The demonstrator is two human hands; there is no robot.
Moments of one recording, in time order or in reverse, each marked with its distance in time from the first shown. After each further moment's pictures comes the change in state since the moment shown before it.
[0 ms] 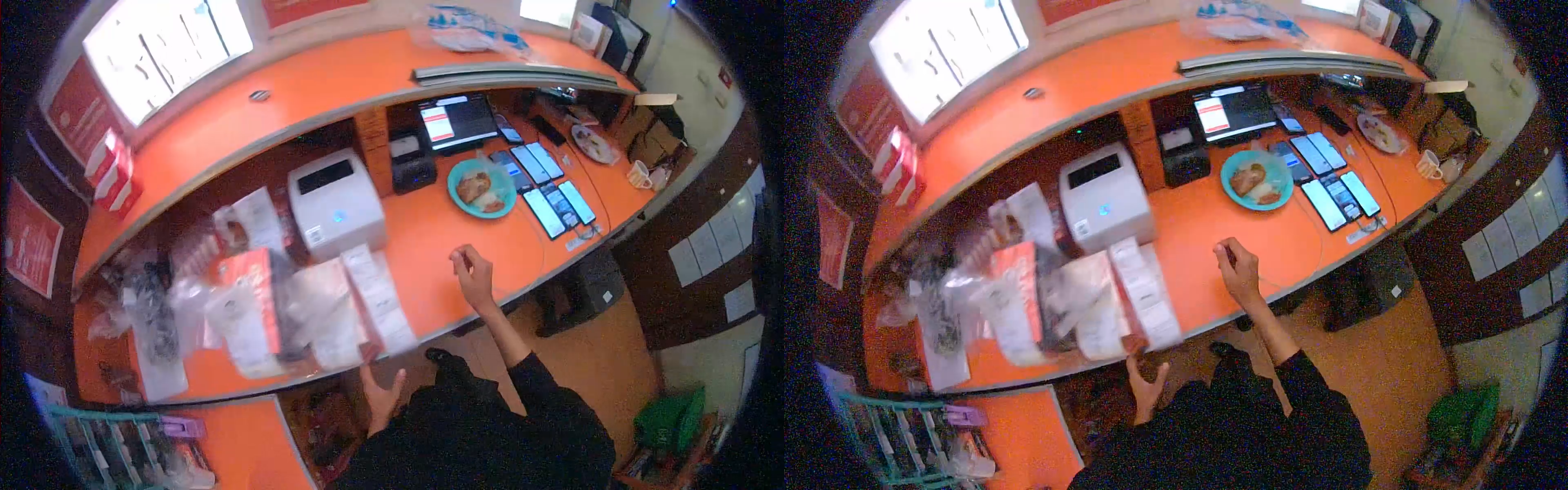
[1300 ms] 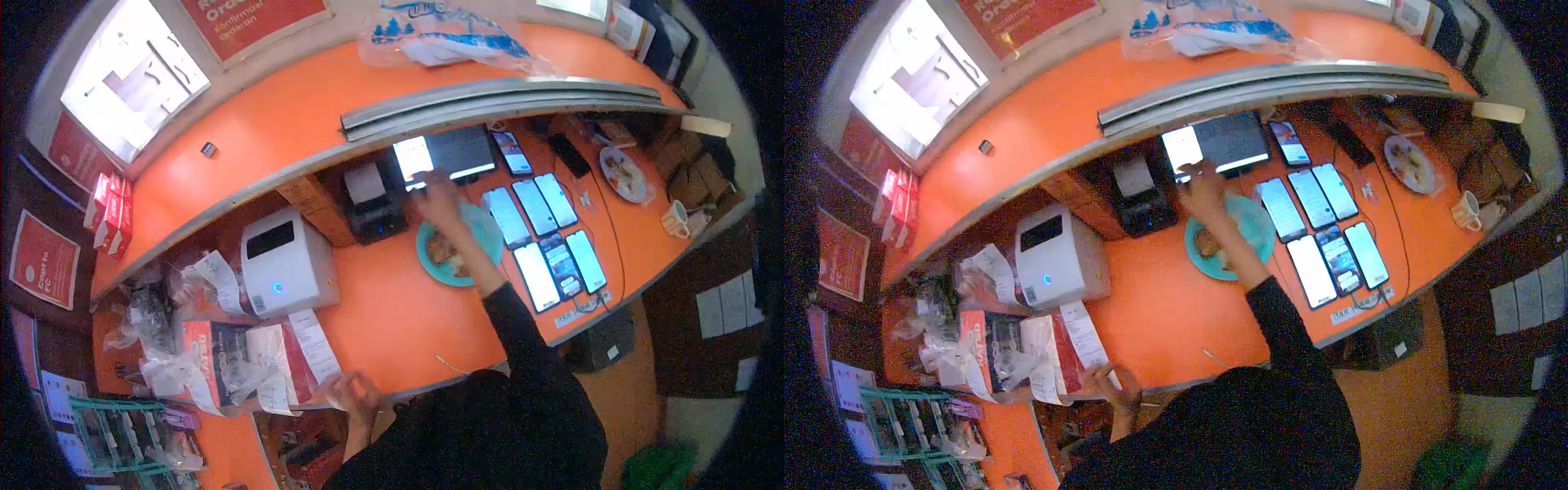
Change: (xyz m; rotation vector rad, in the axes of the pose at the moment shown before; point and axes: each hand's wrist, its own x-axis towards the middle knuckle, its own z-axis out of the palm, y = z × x) left_hand 0.101 0.106 0.142 0.783 0.584 0.536; right_hand 0.299 0.133 0.009 -0.376 -0.053 -0.377
